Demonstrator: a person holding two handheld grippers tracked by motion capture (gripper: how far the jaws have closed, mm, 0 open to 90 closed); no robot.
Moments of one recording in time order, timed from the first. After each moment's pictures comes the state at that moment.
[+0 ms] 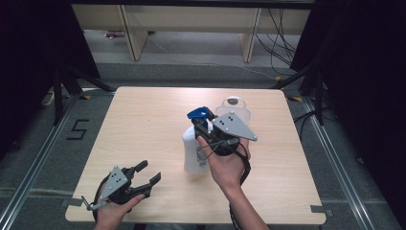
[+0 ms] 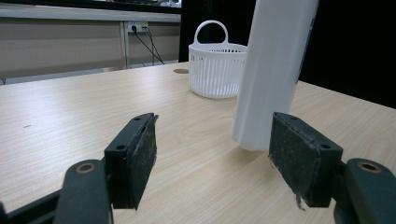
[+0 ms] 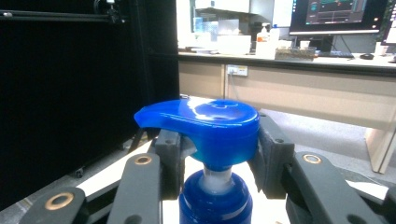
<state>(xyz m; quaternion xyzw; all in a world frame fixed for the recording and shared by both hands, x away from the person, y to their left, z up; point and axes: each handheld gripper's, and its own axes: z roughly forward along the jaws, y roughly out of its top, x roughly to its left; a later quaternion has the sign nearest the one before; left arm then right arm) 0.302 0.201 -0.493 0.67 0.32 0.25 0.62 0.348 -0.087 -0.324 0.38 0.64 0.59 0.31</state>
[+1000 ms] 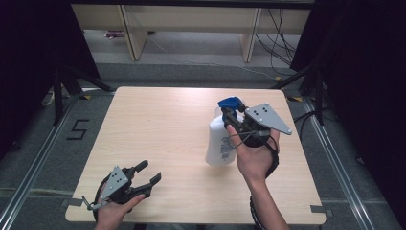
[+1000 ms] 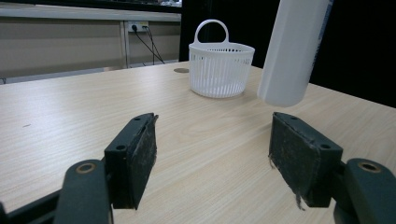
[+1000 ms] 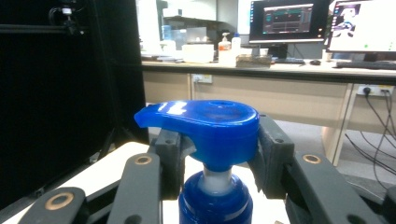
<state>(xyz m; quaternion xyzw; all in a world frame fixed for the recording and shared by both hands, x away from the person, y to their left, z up) 0.302 0.200 -0.494 0.67 0.32 0.25 0.62 0.356 -0.145 -0.303 0.41 0.61 0.58 0.35</state>
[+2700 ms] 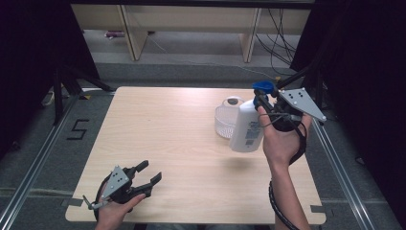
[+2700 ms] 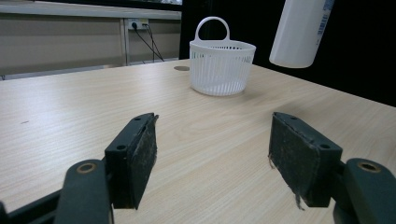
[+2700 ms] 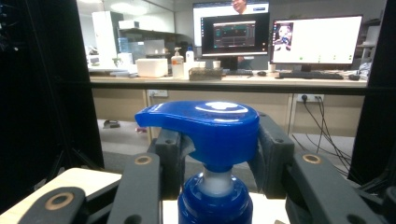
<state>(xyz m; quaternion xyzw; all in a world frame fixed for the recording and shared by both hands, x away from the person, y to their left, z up) 0.304 0.200 -0.497 0.68 0.32 0.25 0.61 0.378 -0.204 -0.279 0.45 0.56 0.56 0.42</state>
